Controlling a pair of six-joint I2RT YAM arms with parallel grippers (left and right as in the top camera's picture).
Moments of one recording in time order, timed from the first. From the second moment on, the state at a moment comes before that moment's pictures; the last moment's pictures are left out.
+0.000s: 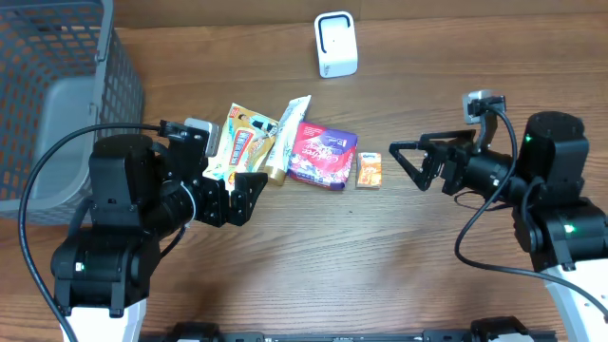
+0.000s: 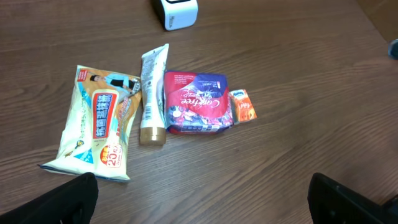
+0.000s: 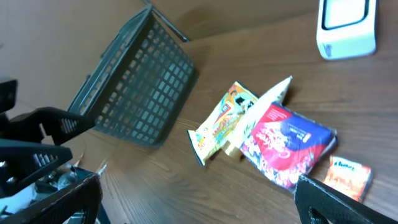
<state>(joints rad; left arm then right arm) -0.06 0.99 1.29 -1.07 0.41 0.01 0.11 1.03 1.02 -0.50 -0.79 0.39</state>
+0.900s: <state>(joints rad) -0.06 0.99 1.29 -1.07 0.41 0.01 0.38 1.80 1.41 -0.94 -0.21 0.31</state>
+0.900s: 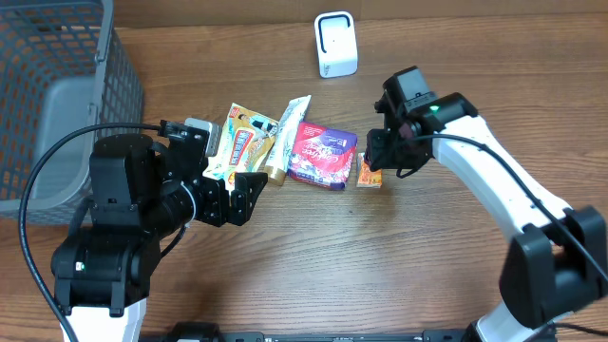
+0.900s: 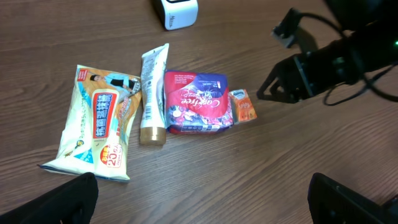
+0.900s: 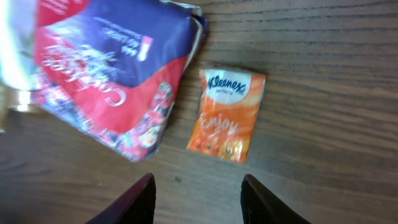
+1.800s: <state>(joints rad) -0.06 0.99 1.29 -1.07 0.41 0.01 0.41 1.88 1.28 -0.74 -0.10 0.21</state>
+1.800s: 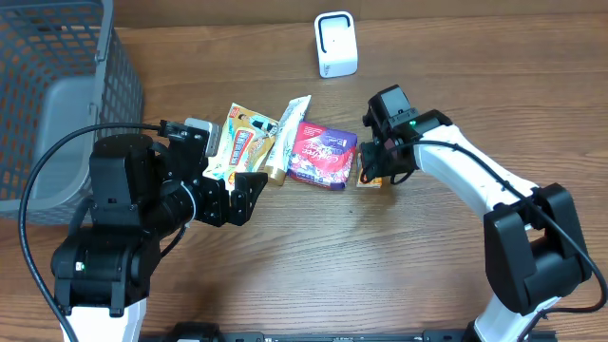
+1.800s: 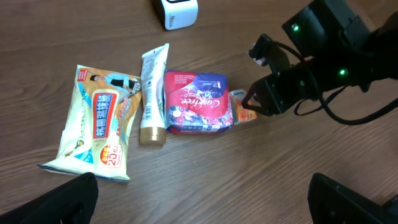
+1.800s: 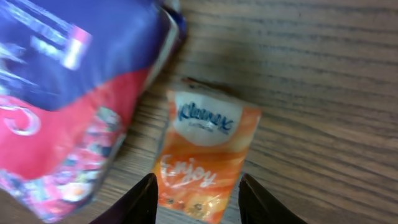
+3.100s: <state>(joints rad) -0.06 0.99 1.29 -1.07 0.41 0.01 0.41 1.95 1.30 -0.76 -0.11 0.24</state>
